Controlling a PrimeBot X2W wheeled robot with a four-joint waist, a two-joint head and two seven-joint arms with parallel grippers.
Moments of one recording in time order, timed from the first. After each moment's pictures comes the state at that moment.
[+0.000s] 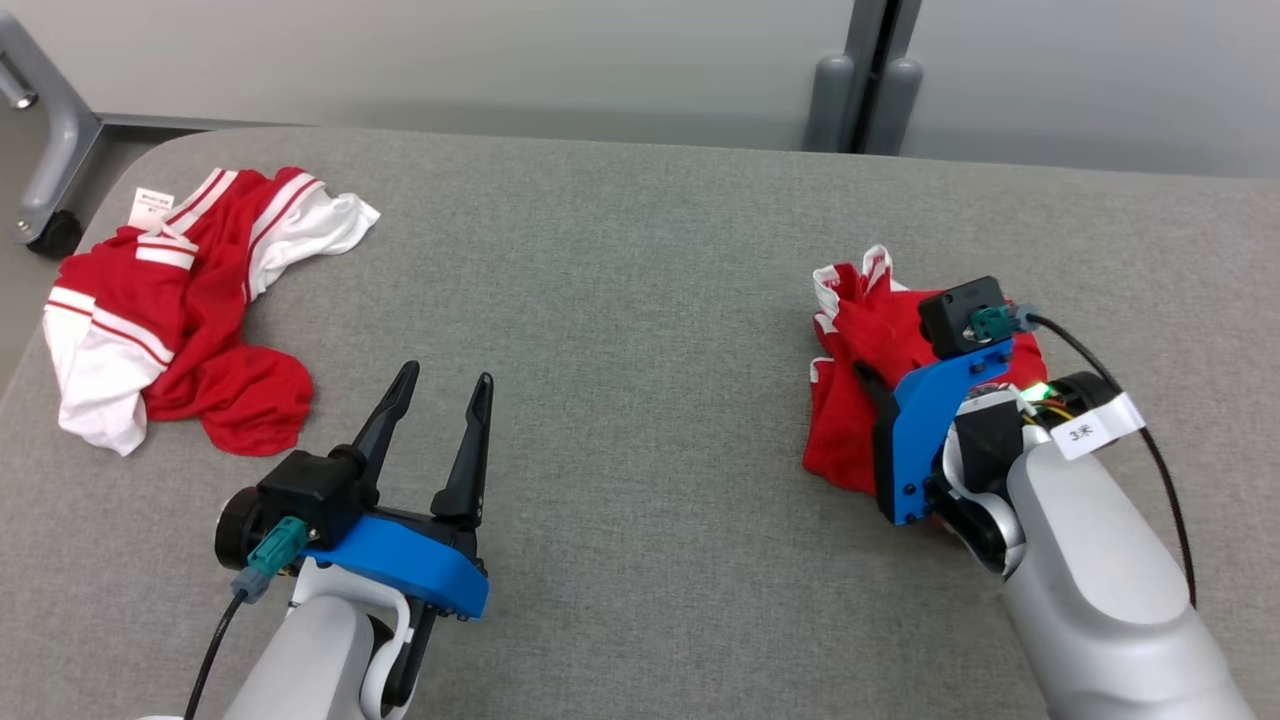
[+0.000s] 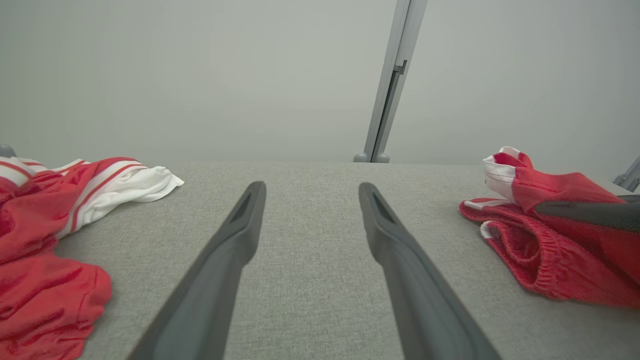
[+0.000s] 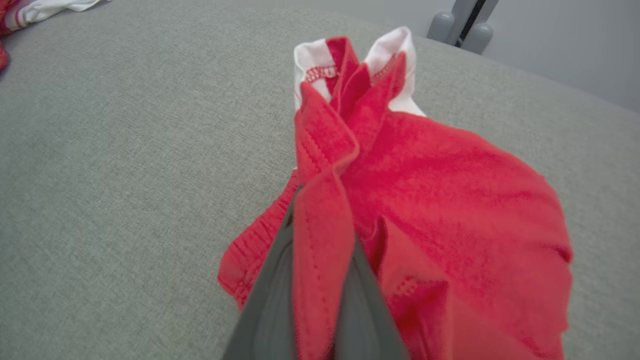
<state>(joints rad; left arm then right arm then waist) -0.31 0.18 -0.34 0.41 -0.39 -0.13 -0.26 -0.60 -0.12 0.23 0.57 0.20 0.13 0.39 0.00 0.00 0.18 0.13</state>
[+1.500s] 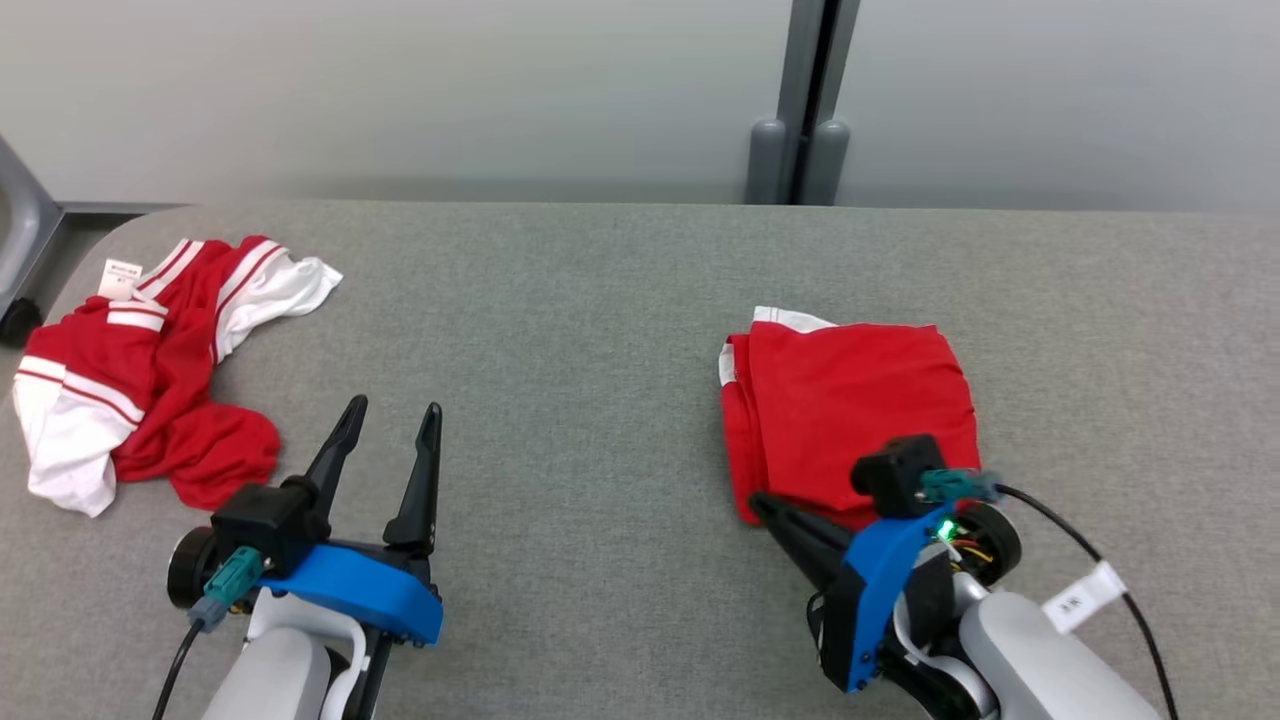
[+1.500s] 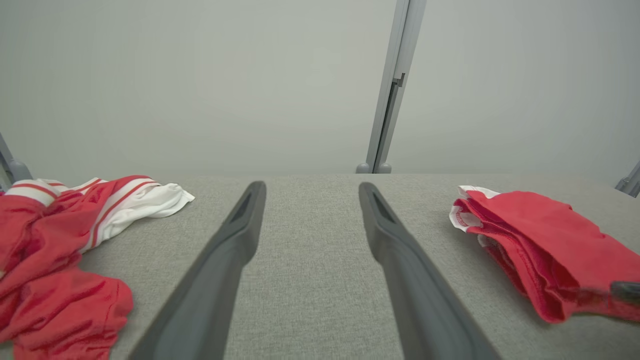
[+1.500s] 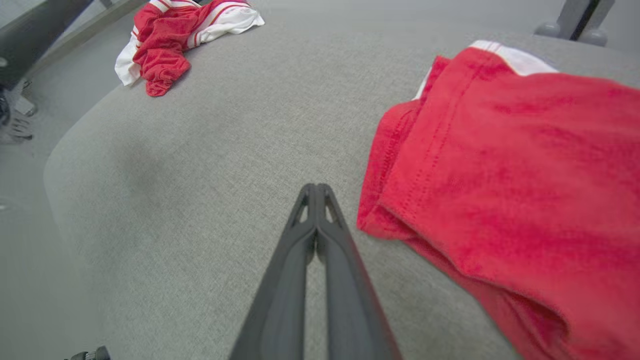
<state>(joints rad) -0.27 0.22 -0.30 0.42 -0.39 -0.12 -0.26 -0.39 -0.21 0.57 0.38 0.54 0.13 0.23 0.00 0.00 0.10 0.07</state>
